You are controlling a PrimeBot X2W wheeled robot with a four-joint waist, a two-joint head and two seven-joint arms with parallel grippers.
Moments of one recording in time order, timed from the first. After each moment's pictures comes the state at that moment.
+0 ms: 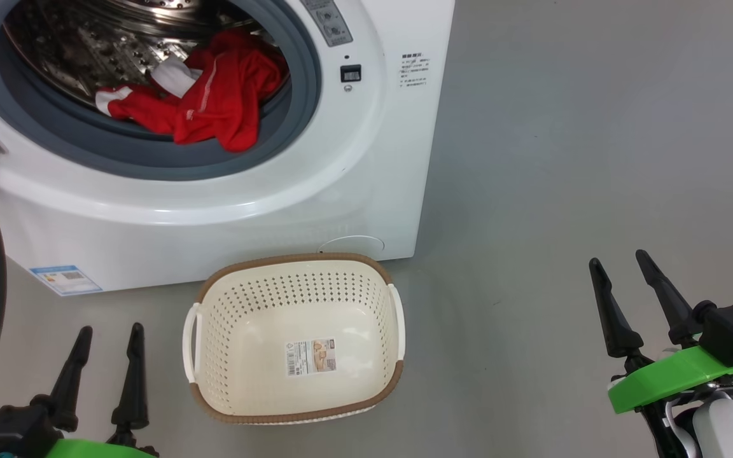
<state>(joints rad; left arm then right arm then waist) -0.05 0.15 -0.02 0.16 -0.34 -0.13 -0.25 -0.18 -0.21 0.02 0.22 0.31 0.13 -0.25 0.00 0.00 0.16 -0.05</state>
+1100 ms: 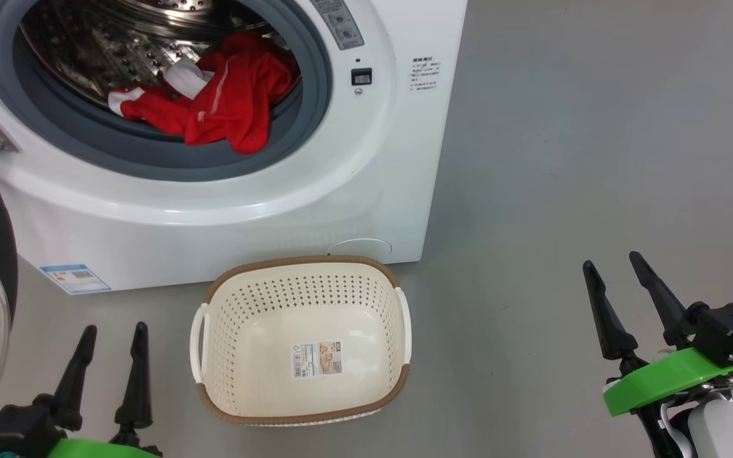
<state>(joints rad) -0.05 0.15 -0.03 0.16 -0.35 -0.13 -0.25 -0.18 -0.21 0.04 0.22 0.30 0.13 -0.25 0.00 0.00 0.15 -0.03</state>
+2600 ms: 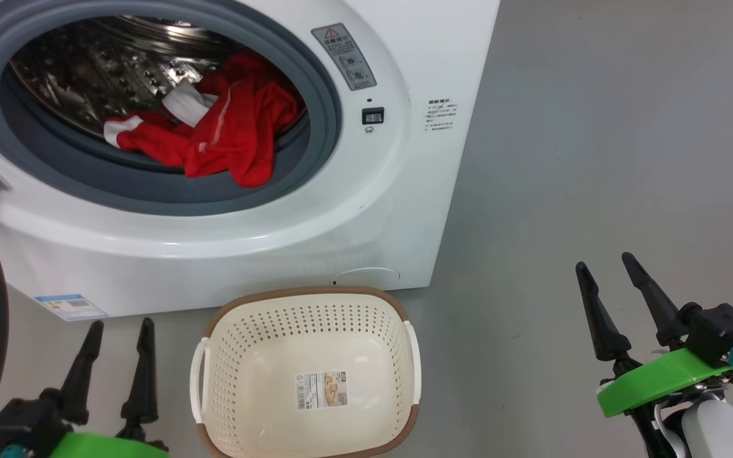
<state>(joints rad) -0.05 0.15 -0.04 0.16 -0.36 -0.13 -0.25 -0.18 -0.20 0.05 0.22 0.30 0.13 -0.25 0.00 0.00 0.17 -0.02</state>
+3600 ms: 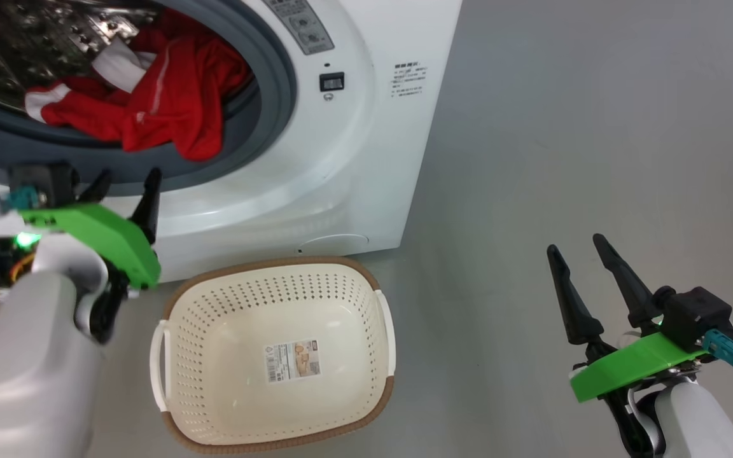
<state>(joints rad) -0.77 0.20 -0.24 0.76 -0.45 -0.13 0.07 -0.23 -0.15 0.08 0.21 0.29 0.13 -0.25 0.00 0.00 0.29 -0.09</state>
